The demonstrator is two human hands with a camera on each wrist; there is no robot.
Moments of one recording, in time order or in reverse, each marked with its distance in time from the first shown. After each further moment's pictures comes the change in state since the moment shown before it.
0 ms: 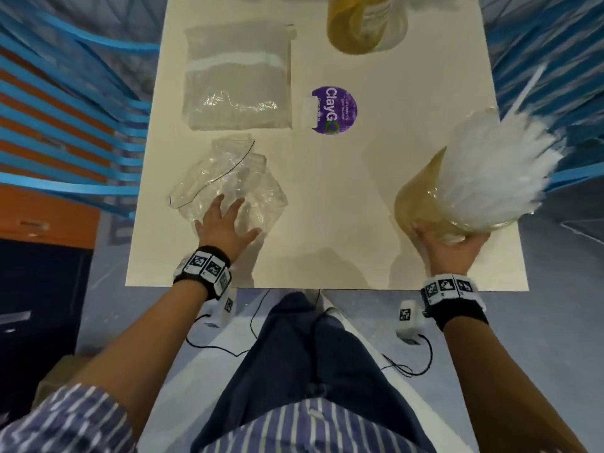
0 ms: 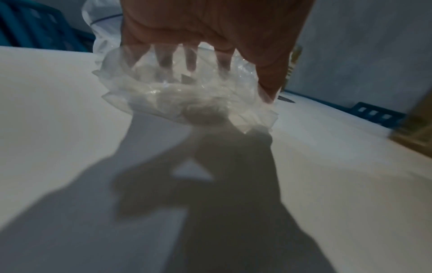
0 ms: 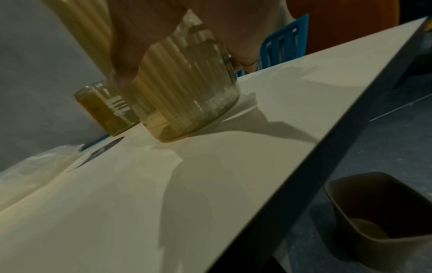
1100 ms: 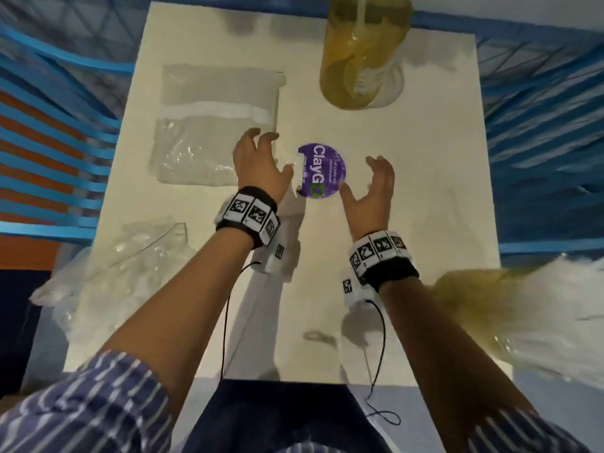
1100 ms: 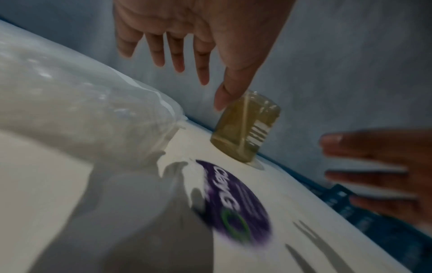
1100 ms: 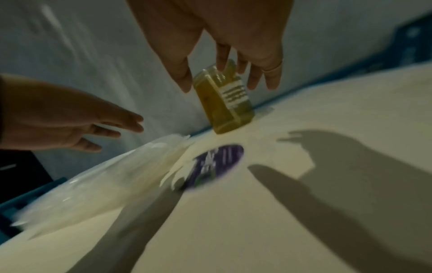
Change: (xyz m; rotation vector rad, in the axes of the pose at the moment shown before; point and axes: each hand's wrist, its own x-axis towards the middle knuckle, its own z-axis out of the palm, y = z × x) left_hand 0.175 0.174 -0.064 -0.375 0.337 0.141; right_hand 0.084 -0.115 0.189 -0.269 -0.327 -0.413
